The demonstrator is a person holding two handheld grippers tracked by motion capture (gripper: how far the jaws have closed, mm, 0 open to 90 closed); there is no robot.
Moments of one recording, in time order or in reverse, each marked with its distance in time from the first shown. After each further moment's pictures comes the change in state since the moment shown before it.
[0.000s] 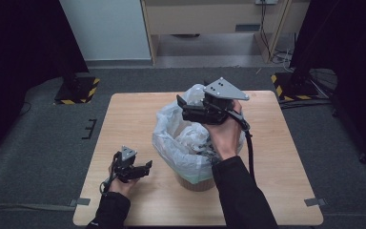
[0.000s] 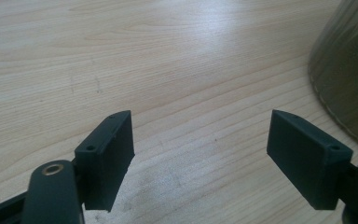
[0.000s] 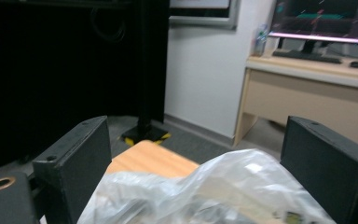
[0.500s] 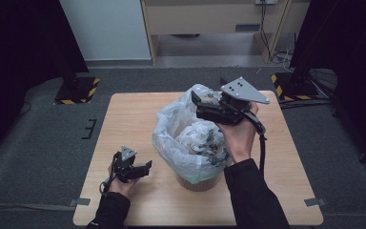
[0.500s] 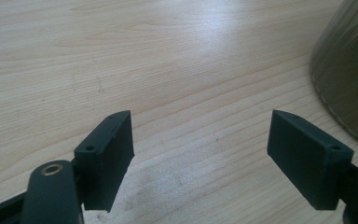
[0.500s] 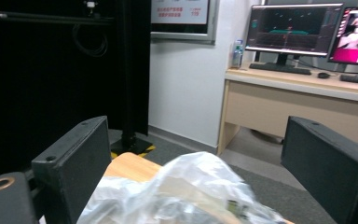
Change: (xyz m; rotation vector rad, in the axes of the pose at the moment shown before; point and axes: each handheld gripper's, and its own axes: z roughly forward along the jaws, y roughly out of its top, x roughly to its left) left arm 0.000 0.000 0.000 0.002 0.004 0.001; right arm -0.020 0.006 -0.029 -0.050 -0.067 0.006
